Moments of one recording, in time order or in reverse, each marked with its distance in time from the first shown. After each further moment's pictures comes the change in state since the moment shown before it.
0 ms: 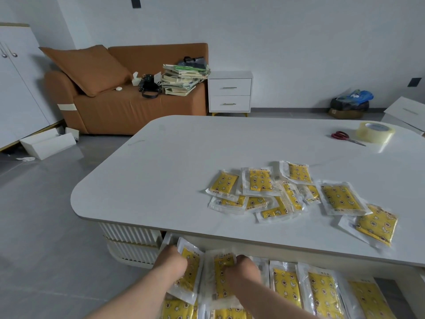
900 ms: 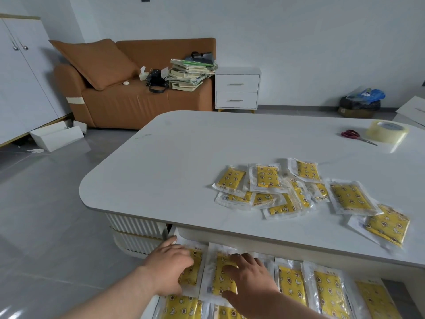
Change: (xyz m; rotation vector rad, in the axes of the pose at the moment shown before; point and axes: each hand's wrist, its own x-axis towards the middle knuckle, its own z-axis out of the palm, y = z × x) left_hand 0.001 -0.036 -0.026 0.989 -0.089 0.866; right_hand -0.010 0.030 -0.016 -0.902 -0.078 -0.750
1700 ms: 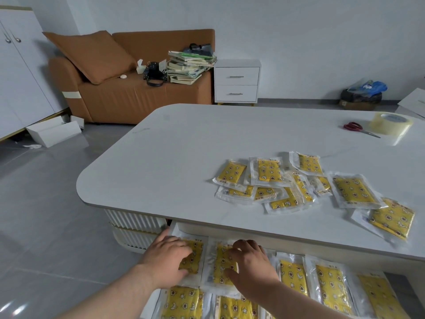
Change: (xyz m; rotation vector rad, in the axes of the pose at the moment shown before) left_hand 0.002 -0.002 0.008 -0.059 0.115 -0.101; right_hand 0.013 0.006 0.003 0.115 0.177 0.061
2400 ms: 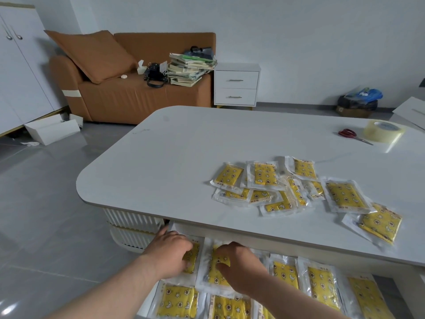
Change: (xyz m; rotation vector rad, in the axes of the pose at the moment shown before) left_hand 0.004 0.010 -0.025 -0.055 -0.075 -0.030; right_hand 0.004 -0.019 -0.022 0.220 -0.116 0.064
